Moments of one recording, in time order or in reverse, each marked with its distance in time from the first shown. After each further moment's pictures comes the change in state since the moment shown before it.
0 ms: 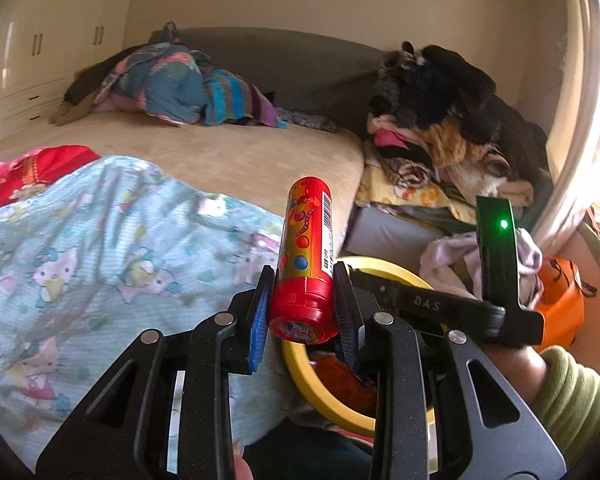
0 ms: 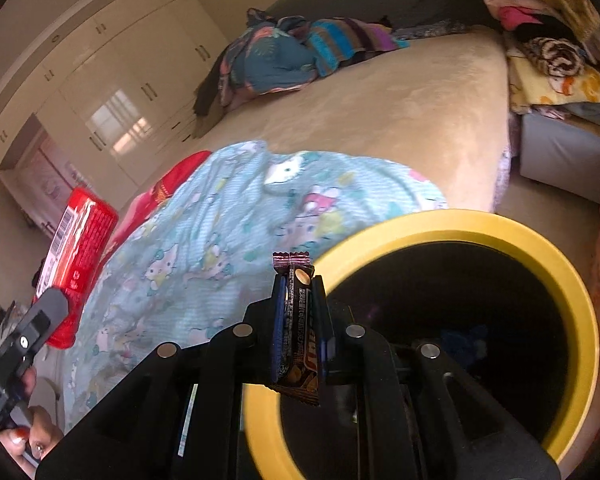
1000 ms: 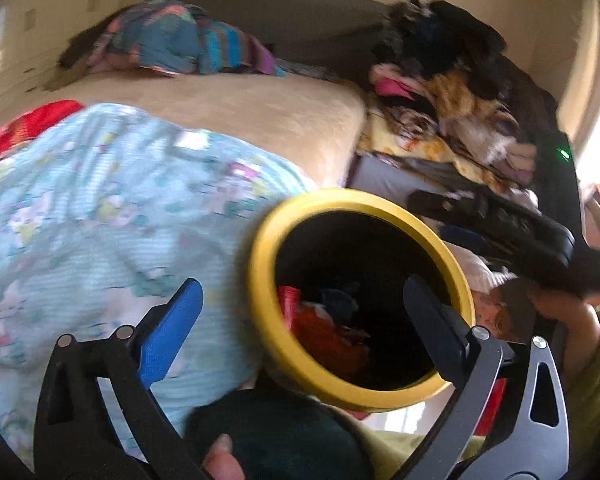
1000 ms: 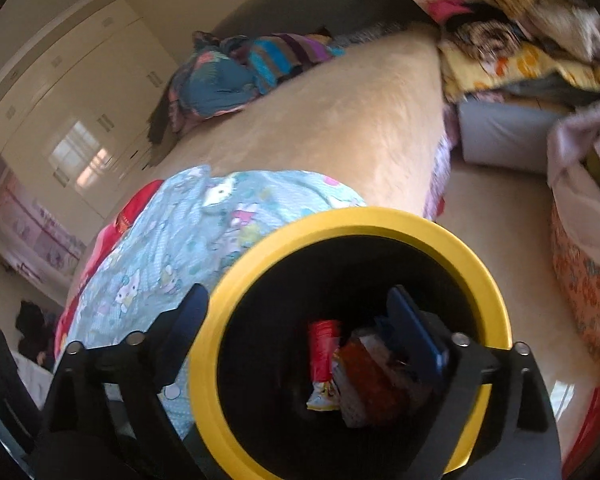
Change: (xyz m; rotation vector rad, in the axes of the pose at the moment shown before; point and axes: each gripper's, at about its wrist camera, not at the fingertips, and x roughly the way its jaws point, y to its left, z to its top) left arm 0.035 -0.017 -0.042 -0.036 0.145 0.049; right arm -0.050 -0.033 -0.012 0.061 -0.073 -0.107
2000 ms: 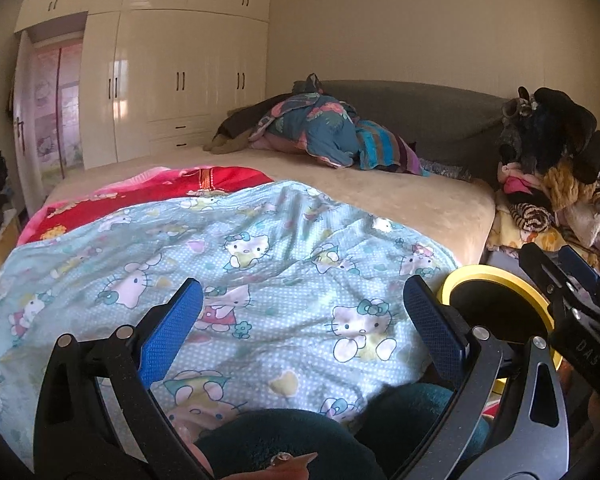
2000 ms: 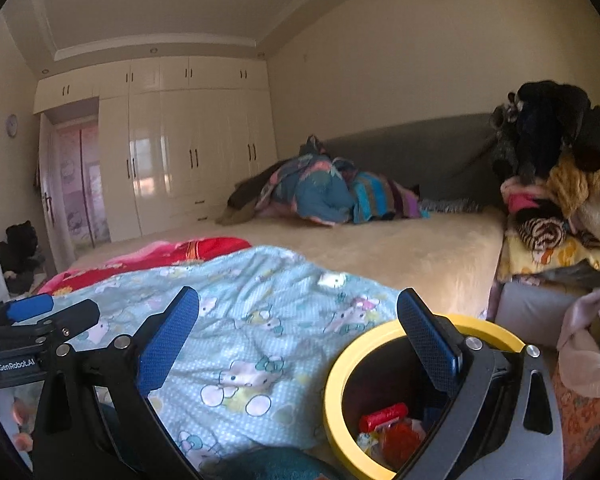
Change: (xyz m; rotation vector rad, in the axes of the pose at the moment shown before) left arm -0.165 0.067 -0.060 -0.118 -0.361 0.488; right arm -0.077 0.146 -0.104 -0.448 -0.504 0.072
